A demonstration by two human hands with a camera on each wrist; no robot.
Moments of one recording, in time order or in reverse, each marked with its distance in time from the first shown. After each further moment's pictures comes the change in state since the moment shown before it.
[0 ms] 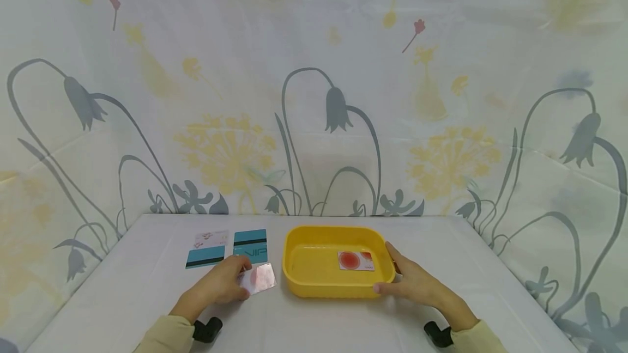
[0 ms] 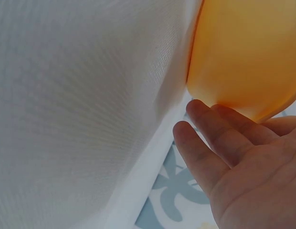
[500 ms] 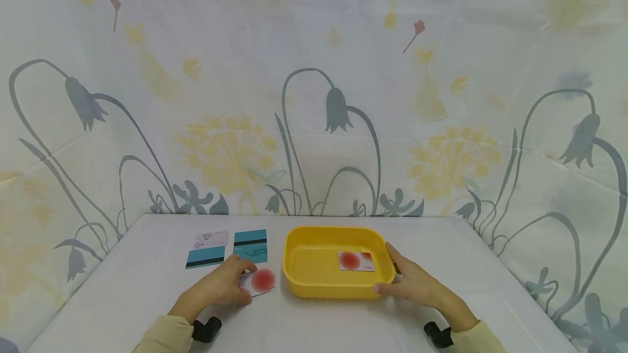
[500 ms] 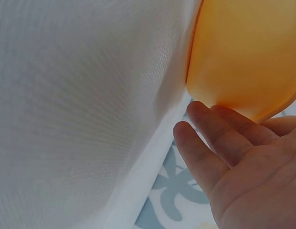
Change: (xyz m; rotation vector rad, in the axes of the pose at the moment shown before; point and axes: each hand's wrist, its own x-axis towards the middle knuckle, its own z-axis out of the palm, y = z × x) left_hand -0.002 0.000 -0.003 -0.009 -0.089 0.032; right_hand 0.000 0.001 0.000 0.006 0.003 -0.007
